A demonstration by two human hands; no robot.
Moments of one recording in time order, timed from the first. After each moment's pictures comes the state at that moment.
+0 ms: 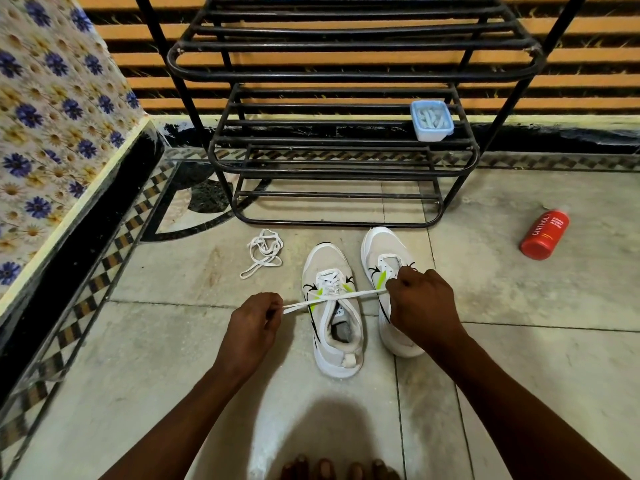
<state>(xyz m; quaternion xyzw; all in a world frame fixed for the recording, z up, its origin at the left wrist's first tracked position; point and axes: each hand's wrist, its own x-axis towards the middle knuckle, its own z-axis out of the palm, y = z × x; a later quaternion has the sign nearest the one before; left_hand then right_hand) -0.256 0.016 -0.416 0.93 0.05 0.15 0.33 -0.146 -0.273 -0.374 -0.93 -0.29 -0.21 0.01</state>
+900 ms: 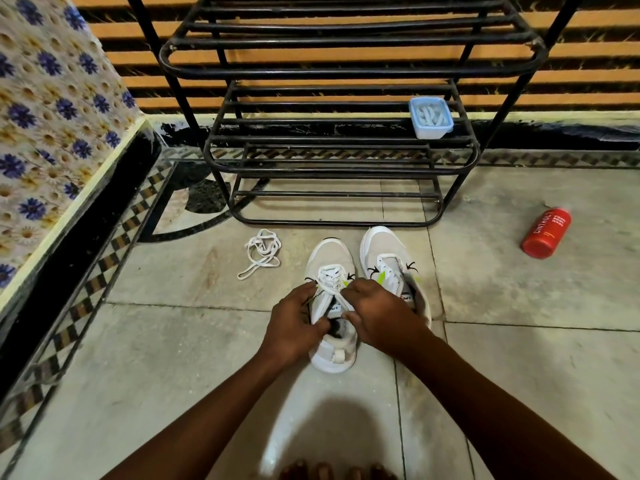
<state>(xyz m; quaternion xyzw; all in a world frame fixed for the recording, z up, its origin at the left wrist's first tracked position) -0.225 -0.050 -0.399 0.84 0.13 0.01 0.52 -0.154 -0.236 -0.387 -0.91 -0.38 0.08 0.12</state>
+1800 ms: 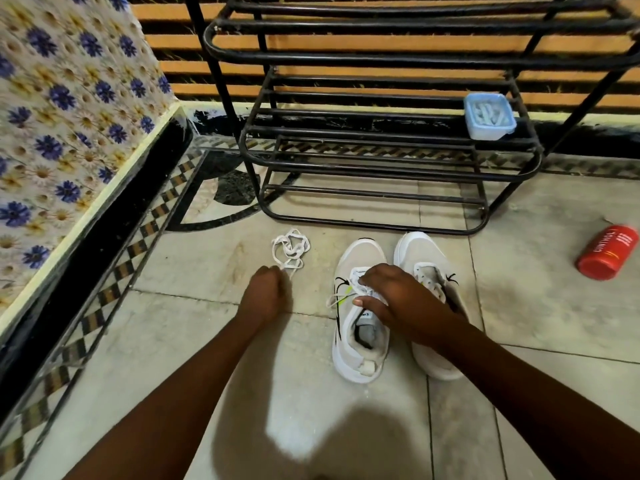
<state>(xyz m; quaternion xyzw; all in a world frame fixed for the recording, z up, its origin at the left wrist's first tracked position) -0.180 0.079 -0.449 0.94 0.18 -0.07 0.28 -0.114 -0.208 -0.387 -0.89 -0.37 0.13 0.23</state>
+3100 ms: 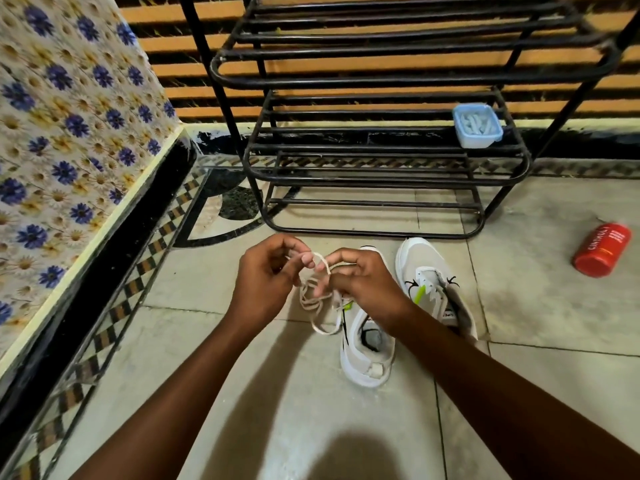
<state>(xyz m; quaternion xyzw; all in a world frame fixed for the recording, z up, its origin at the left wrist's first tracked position) -0.199 0.038 -0.315 0.80 0.06 0.16 0.58 -0.139 -0.138 -0.326 -0.65 -0.16 0.27 0.69</state>
